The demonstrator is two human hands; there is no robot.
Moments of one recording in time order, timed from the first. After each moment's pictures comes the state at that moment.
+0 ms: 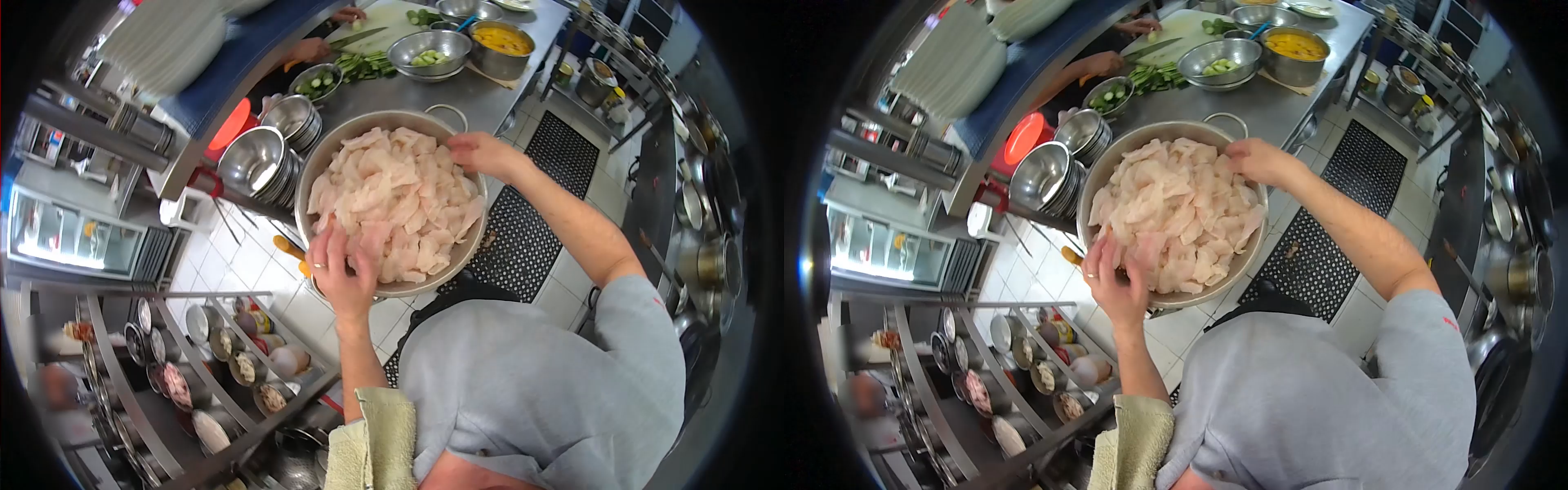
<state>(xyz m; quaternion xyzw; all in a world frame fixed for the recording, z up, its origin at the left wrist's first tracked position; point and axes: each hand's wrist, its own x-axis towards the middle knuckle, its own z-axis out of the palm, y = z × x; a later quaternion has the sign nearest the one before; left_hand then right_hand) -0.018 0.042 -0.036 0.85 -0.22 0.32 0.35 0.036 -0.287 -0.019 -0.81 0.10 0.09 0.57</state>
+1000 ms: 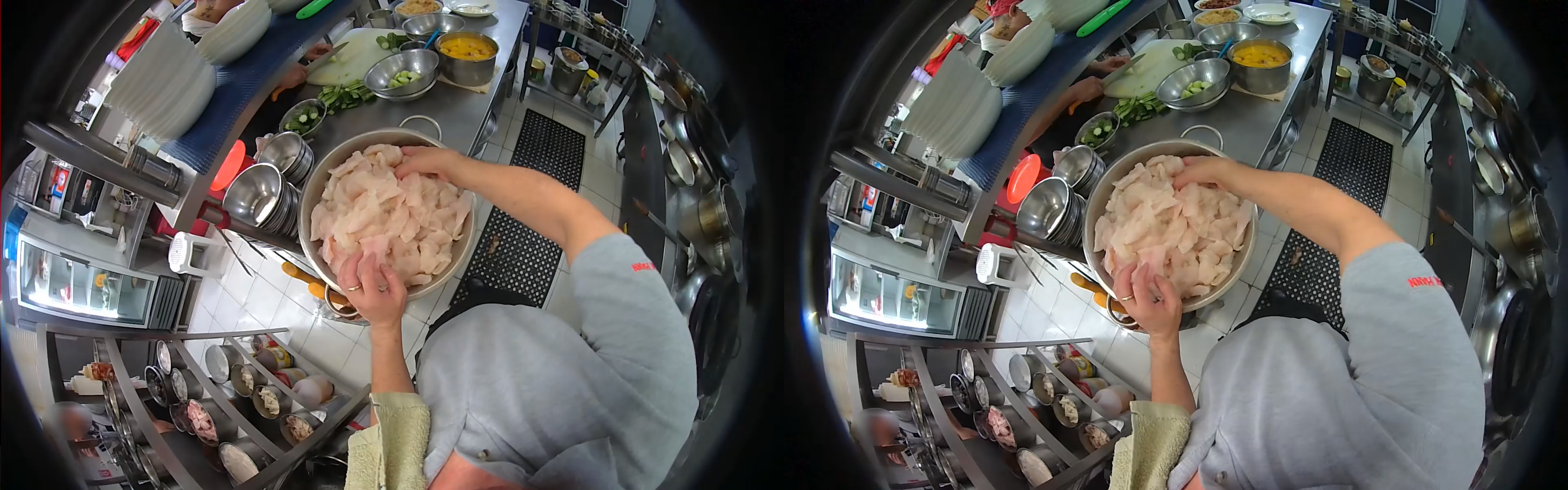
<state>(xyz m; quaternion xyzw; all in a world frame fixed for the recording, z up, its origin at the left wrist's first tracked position) -0.033 0.021 -0.065 0.81 -0.26 0.40 0.35 0.070 -0.243 -0.038 -0.62 0.02 0.17 0.77</state>
